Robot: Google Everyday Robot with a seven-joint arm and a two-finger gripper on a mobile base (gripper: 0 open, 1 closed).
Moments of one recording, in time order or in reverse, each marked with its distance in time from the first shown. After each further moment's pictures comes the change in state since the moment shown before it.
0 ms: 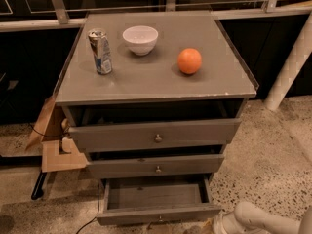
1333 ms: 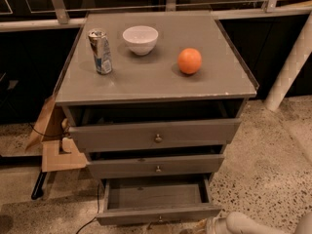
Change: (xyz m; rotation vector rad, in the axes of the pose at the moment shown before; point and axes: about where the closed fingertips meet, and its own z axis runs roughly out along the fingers) arm 0.008 -0.021 0.058 0.147 -0.012 -0.119
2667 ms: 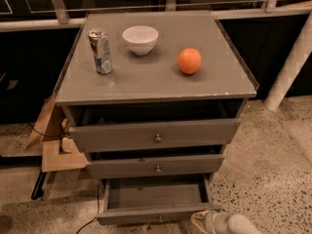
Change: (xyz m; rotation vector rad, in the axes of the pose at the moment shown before) arm 0.001 -0.055 0.011 0.247 -0.075 -0.123
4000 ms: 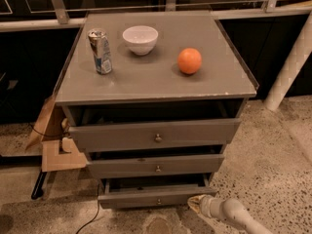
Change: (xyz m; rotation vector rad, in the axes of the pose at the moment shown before) arm 0.003 -0.064 0.038 0.068 -0.032 -0.044
